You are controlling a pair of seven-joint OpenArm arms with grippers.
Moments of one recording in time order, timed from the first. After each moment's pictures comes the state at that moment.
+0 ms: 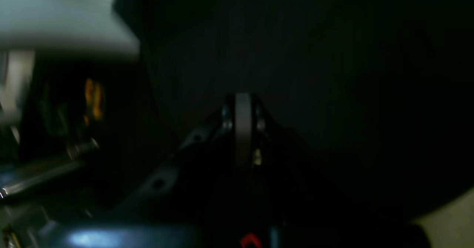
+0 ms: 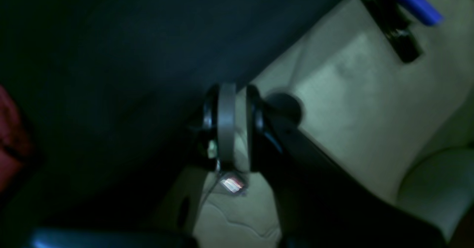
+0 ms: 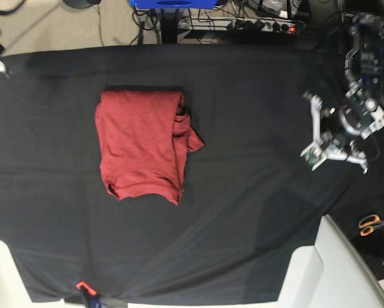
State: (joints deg) left arm 14.0 -27.0 -8.1 106.4 7.1 -41.9 43.0; right arm -40.6 17.2 27.0 113.1 29.7 -24.0 -51.3
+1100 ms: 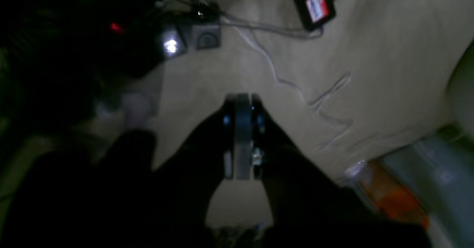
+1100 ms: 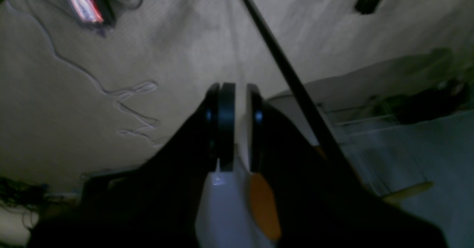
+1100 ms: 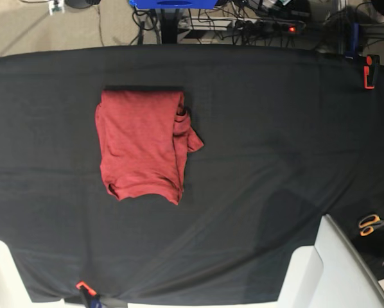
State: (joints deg) left arm 32.9 -22.3 10.5 45.4 5.7 -20.1 3.7; right arm -29.2 14.7 -10.2 48.9 6.9 -9.7 -32.2
